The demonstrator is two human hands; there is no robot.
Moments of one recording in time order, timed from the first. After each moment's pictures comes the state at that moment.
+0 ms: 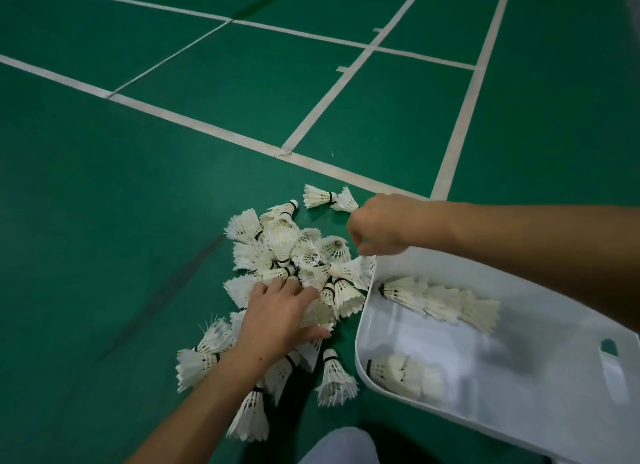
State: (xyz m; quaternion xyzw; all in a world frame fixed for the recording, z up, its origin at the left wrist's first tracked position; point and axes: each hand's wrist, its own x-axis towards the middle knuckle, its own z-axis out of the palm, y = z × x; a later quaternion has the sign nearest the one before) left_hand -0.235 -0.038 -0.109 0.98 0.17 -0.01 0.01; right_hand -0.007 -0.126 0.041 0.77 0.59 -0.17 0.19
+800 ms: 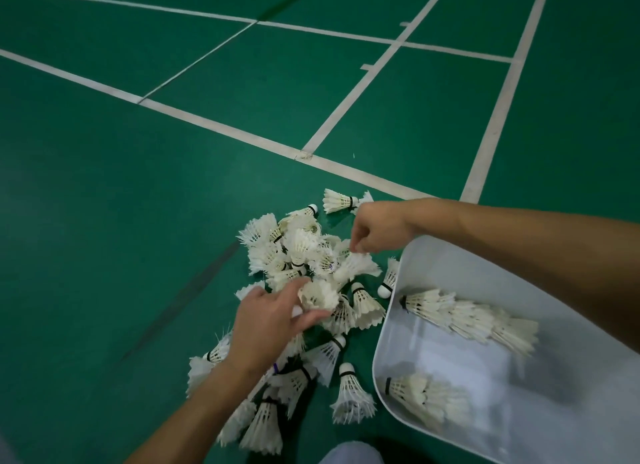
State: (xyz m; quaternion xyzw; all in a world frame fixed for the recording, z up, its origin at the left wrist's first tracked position) left_hand -0.247 -0.019 -0.094 0.96 0.21 0.17 0.09; right_hand 0.021 -0.086 0.015 0.75 0.56 -0.35 0.03
